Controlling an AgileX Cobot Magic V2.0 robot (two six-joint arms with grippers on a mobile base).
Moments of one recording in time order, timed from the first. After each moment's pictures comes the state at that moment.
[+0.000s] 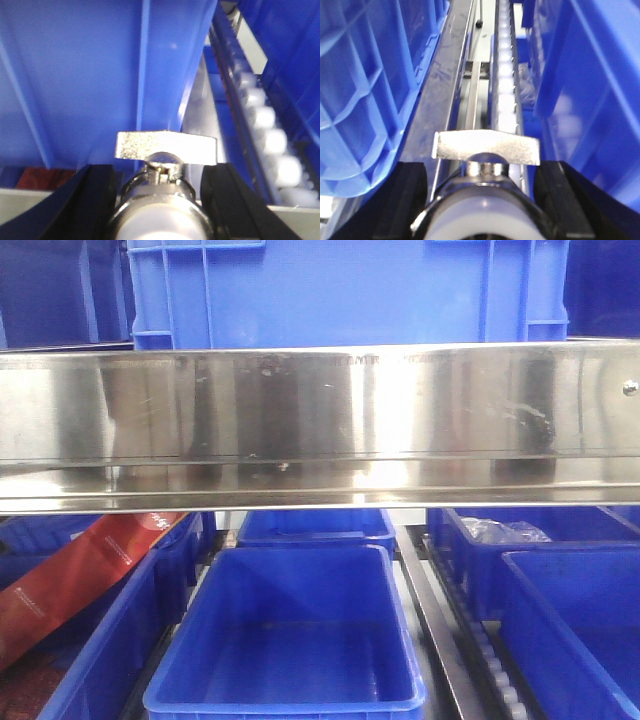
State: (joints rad) left arm 0.10 0.82 -0.68 -0.21 0.44 0.15; right arm -0.09 1.02 -0.89 0.16 0.51 -0.14
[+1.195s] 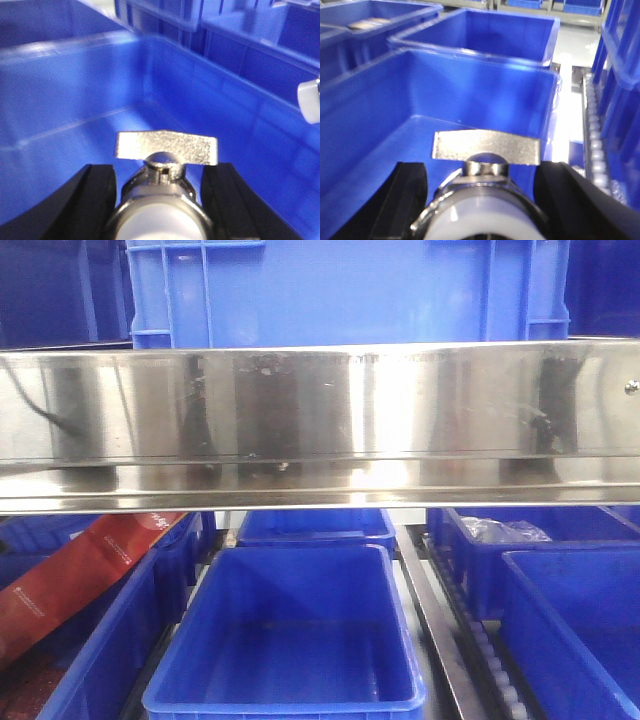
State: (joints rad) left arm -0.42 1.70 -1.81 -0.27 0.63 0.17; right arm 0.17 1.47 -1.51 0.17 0.45 -0.14
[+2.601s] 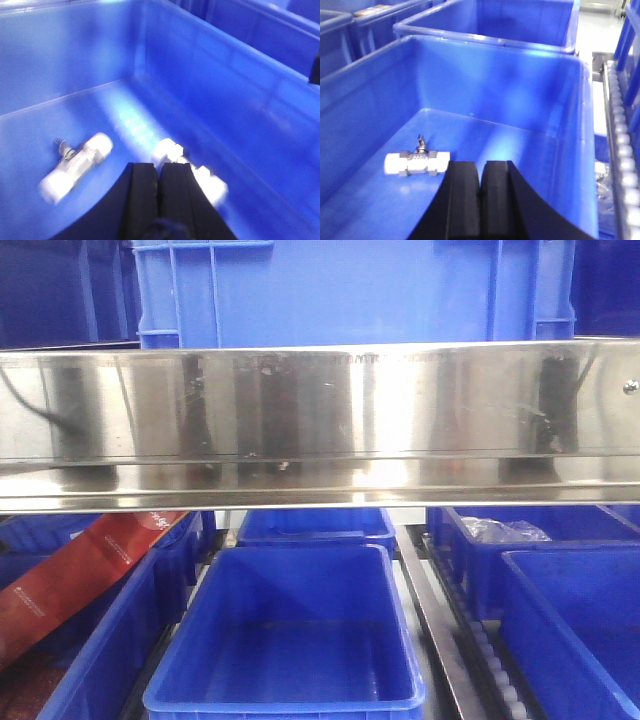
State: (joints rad) left arm -0.40 1.71 -1.84 -0.29 0.69 0.17; right arm 0.20 1.54 -1.56 0.20 0.45 -0.14
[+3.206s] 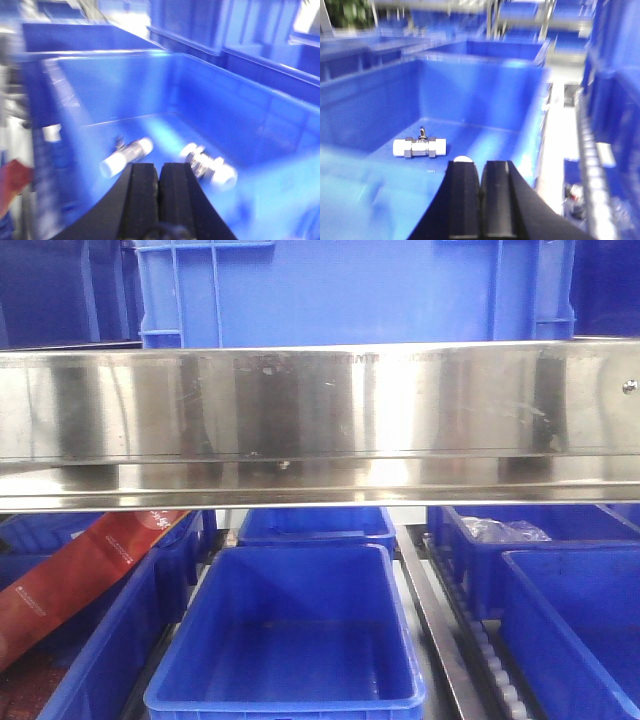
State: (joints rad) left arm -0.40 1.04 -0.97 -0.29 0.18 0.18; right arm 0.20 0.98 -0.85 0.20 0.06 -0.14
